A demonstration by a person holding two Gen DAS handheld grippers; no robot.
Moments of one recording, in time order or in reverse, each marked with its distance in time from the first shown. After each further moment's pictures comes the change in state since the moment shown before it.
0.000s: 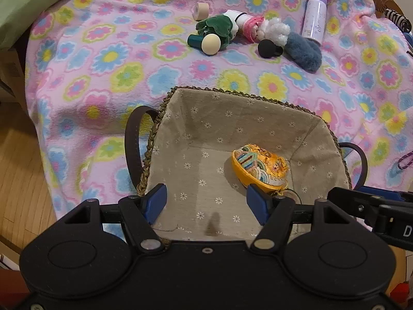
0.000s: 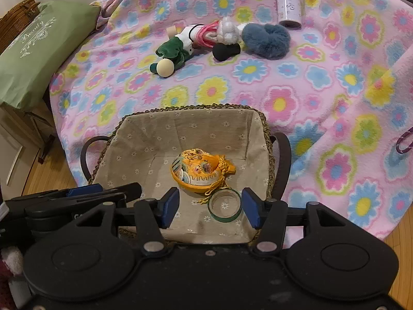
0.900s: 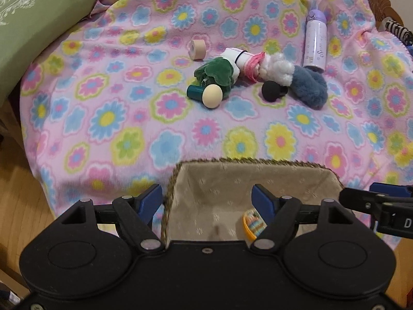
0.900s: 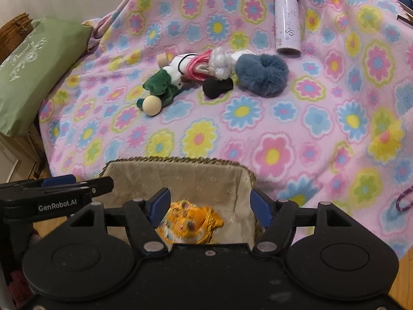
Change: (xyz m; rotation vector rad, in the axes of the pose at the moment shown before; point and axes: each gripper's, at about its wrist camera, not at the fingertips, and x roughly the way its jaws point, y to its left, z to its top) left arm 0.009 -0.003 0.069 0.077 -0.084 0.037; right arm 0.024 -0.016 0.067 -0.007 -0.073 -0.018
